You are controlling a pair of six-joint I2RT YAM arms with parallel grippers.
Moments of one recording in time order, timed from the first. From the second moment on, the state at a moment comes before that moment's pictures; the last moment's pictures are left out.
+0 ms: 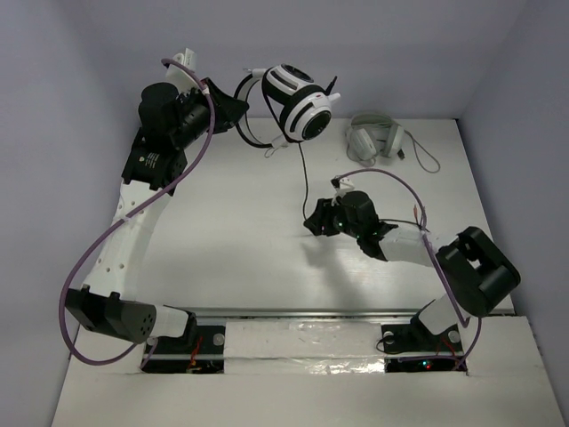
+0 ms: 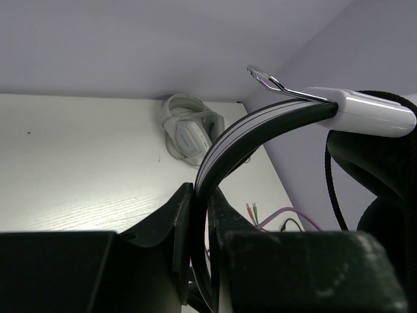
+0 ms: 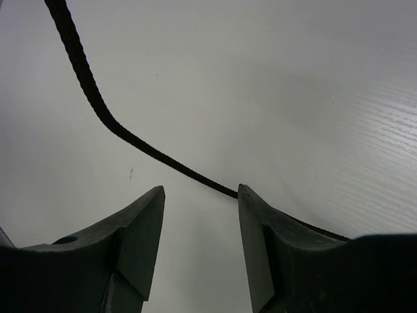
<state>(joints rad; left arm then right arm) -0.26 1.35 1.60 -0.32 0.31 -0.60 0.62 1.54 0.67 0.41 -0.12 0.49</state>
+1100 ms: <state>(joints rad) -0.26 1.35 1.59 -0.32 0.11 -0.56 0.79 1.50 0.60 0.45 -0.20 0.59</state>
